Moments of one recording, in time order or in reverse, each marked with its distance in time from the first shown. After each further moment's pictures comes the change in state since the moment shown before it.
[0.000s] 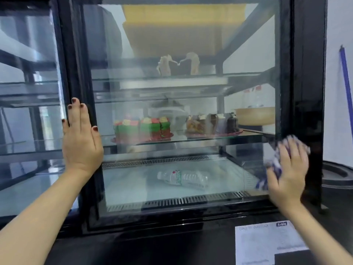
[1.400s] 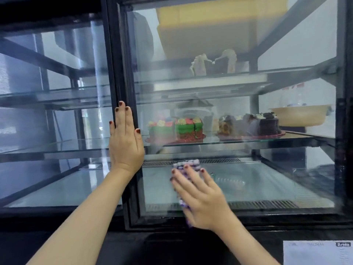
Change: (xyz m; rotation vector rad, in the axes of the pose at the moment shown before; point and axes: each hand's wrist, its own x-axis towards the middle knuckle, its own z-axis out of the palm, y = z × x) left_hand -0.002 -0.006 -0.002 -0.013 -0.056 0.019; right_hand -0.066 -0.229 0.070 0.033 -0.257 -0.802
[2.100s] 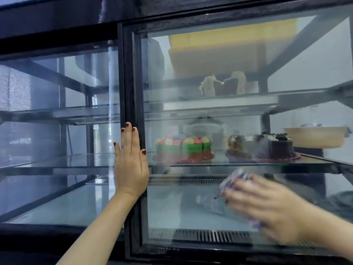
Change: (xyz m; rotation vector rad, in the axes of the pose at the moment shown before) left_hand -0.003 -0.001 0.002 -0.049 0.014 -0.031; right_hand -0.008 0.142 -0.059 -0.157 -0.255 -0.479
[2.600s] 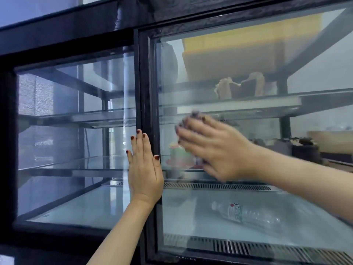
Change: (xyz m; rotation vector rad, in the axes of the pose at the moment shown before) left_hand -0.005 0.000 -0.001 -0.028 0.013 -0.090; right_hand 0.161 0.043 -0.036 -0.071 0.188 0.095
